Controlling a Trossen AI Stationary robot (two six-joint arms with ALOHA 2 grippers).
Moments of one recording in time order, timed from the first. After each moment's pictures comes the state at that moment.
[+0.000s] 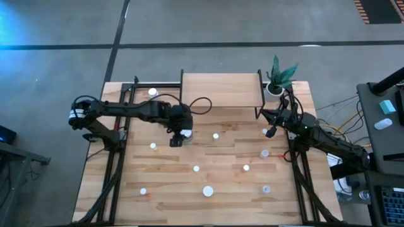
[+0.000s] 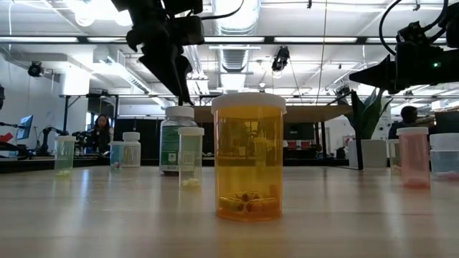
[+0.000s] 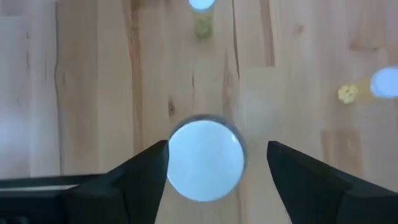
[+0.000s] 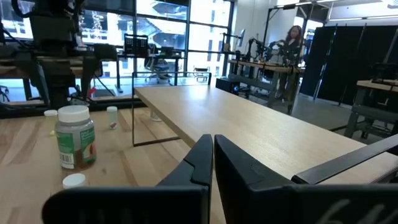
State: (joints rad) left arm 0.11 1.49 1.19 -0.77 0.02 0.16; right arm -0.42 0.02 0.01 0.06 0.05 -0.11
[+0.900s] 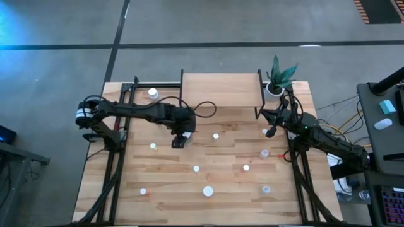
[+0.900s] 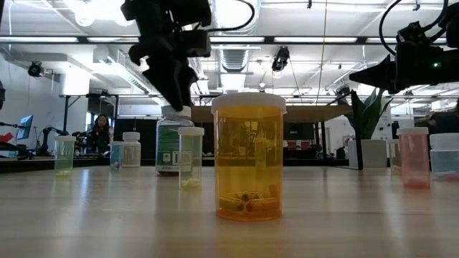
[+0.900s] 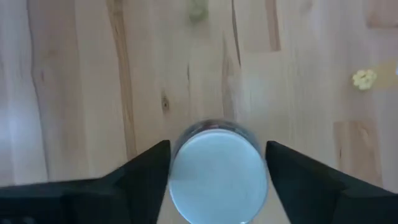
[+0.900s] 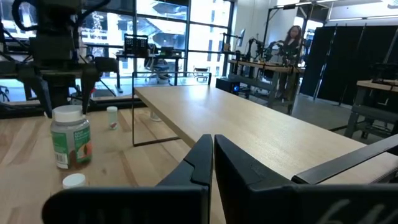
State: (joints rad) left arm 0.11 1.57 1.21 -0.77 0.02 0.21; right arm -0.42 0.02 0.01 0.06 0.05 -0.11
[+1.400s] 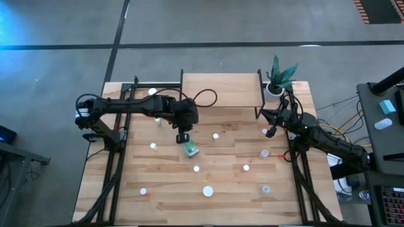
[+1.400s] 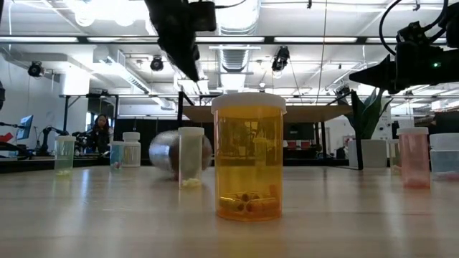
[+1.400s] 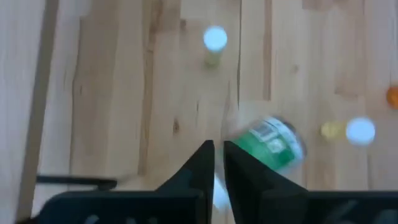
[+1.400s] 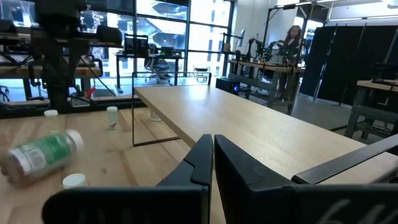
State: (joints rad) left arm 0.12 1.56 1.41 -0.92 0.02 0.08; right arm -0.42 0.02 0.01 0.06 0.05 -0.11
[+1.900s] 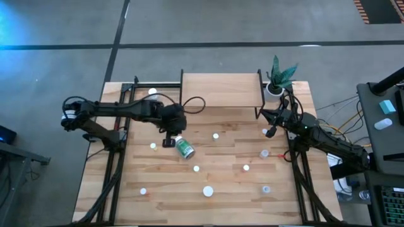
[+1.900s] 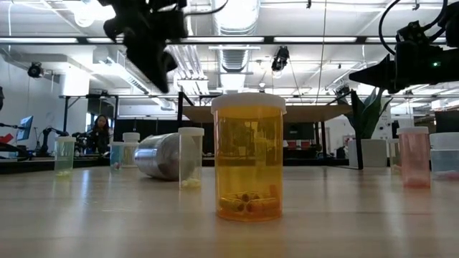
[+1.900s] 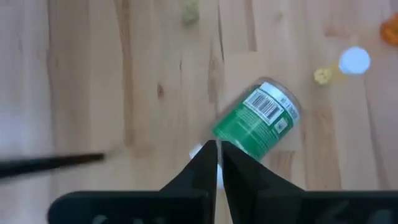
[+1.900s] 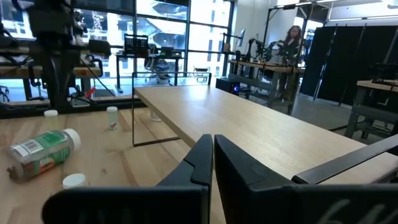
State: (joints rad) left arm 0.12 1.37 1.12 -0.82 0.05 0.12; right arm -0.42 0.02 0.01 0.06 0.05 -0.11
